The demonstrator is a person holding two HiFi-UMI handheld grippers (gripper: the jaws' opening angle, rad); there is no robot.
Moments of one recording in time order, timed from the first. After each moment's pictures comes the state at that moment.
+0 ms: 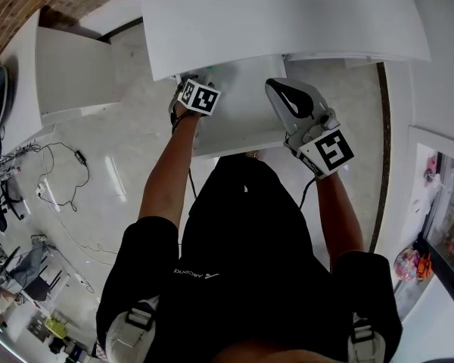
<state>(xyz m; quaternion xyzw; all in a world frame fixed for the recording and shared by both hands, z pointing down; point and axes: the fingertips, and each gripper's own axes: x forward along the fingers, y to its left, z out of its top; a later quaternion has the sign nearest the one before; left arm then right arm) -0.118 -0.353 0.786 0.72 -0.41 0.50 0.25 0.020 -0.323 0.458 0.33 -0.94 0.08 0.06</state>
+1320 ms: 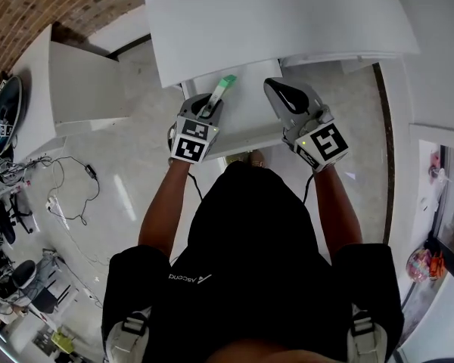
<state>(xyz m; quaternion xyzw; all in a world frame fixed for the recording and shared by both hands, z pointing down) -0.073 -0.296 0.600 0.85 -0.38 0.33 0.18 0.031 -0.309 0.435 0.35 -0.93 0.05 0.04</state>
